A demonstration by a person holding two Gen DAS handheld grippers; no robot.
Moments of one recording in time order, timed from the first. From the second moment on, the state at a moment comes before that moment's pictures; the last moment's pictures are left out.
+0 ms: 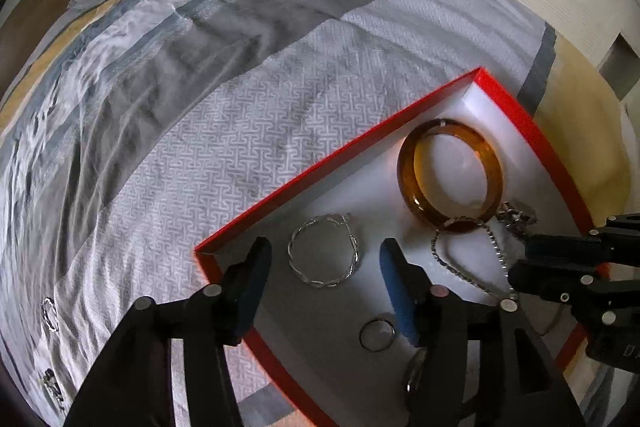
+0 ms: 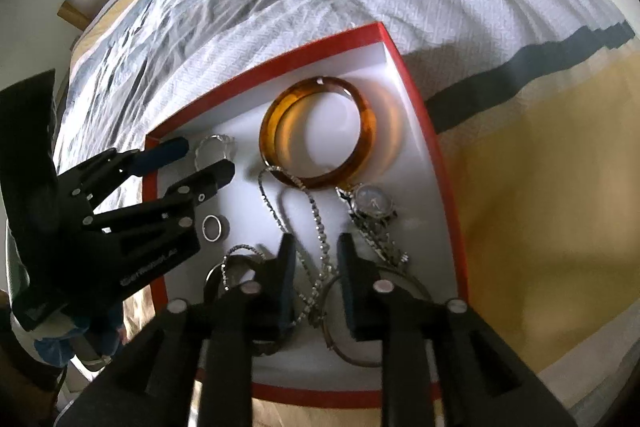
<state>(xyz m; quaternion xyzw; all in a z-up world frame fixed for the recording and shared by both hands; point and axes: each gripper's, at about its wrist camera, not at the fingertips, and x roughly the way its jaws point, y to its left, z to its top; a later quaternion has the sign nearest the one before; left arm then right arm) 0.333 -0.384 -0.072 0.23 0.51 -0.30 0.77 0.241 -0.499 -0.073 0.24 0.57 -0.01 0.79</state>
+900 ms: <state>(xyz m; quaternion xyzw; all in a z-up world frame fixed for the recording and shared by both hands) 0.325 -0.180 0.057 0.13 0.47 -0.18 0.85 0.269 -0.403 0.036 0.17 0.52 0.02 0.83</state>
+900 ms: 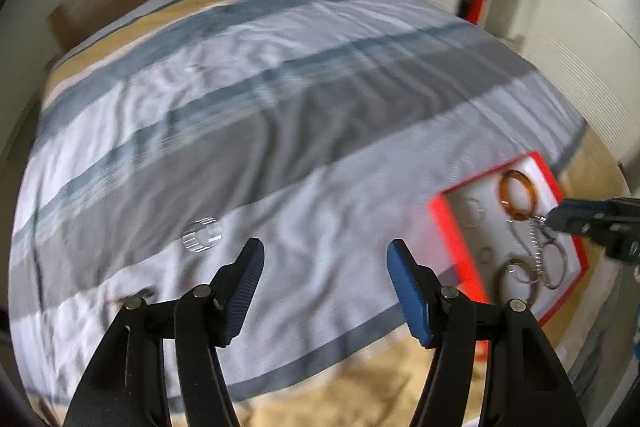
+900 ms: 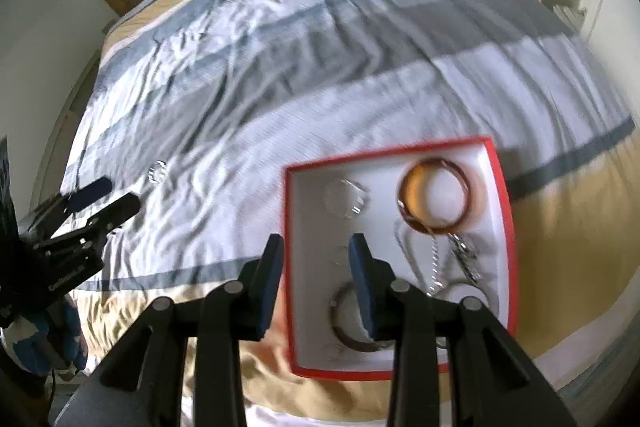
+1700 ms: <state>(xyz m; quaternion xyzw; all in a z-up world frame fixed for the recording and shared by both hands) 0.258 0.081 0.166 0.03 0.42 0.08 0.90 0.286 -0.409 0.175 0.16 0.42 -0.01 0.89</state>
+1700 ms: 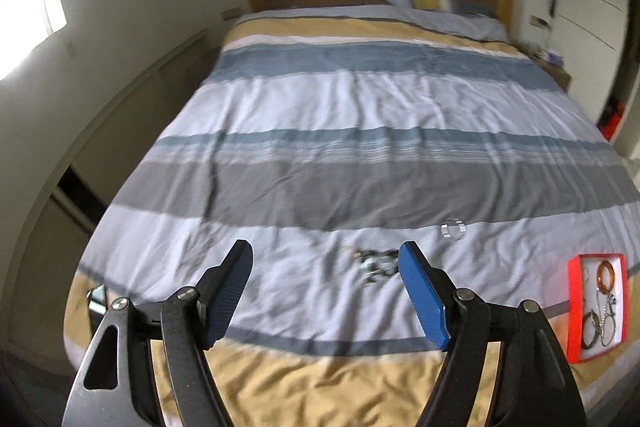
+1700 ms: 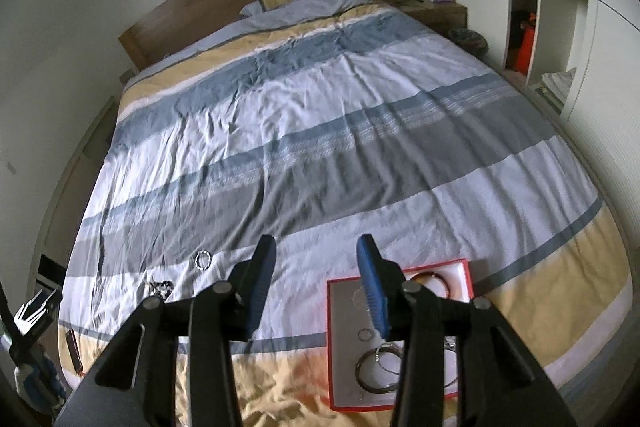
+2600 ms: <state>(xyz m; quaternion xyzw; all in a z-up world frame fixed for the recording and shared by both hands) 0.182 0.183 0.219 -0.03 0.36 0.22 0.91 0.270 -0.440 0.226 0.17 0.38 -0.06 0.91</state>
